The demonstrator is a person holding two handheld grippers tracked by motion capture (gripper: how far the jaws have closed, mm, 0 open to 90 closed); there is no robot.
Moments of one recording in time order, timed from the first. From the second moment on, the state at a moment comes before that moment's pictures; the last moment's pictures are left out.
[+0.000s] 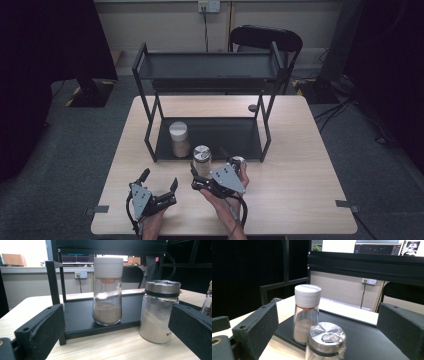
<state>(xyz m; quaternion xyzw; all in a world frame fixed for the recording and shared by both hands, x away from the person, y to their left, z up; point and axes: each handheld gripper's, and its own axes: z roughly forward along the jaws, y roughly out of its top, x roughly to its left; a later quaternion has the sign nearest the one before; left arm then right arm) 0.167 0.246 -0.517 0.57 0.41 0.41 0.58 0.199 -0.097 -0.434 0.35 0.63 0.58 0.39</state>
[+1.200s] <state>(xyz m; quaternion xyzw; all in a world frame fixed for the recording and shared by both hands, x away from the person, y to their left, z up) 0.167 0.246 -0.517 0.57 0.40 0.41 0.58 0.232 -0.077 -0.428 0.36 0.64 0.57 0.37</state>
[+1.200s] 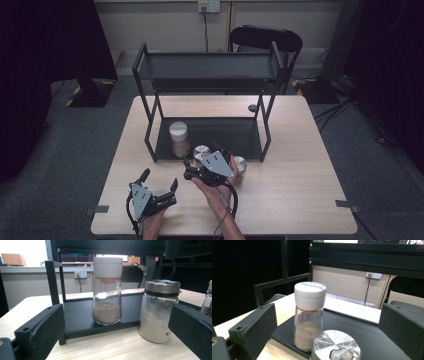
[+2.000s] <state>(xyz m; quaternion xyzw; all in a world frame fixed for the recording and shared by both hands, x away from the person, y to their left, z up) 0.167 0.246 -0.517 0.57 0.41 0.41 0.58 0.250 -0.076 -0.433 0.38 0.65 0.56 0.34</state>
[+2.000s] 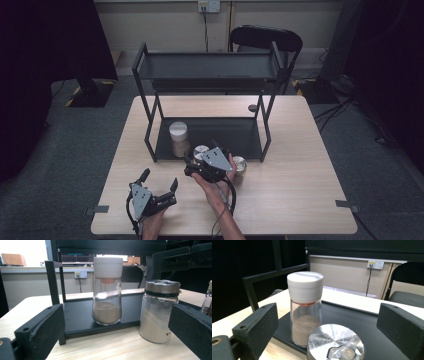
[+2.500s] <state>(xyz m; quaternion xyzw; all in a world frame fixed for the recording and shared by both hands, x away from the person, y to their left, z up) 0.167 0.246 -0.517 0.57 0.40 0.41 0.58 0.254 -0.073 -0.441 0.40 0.66 0.55 0.33</state>
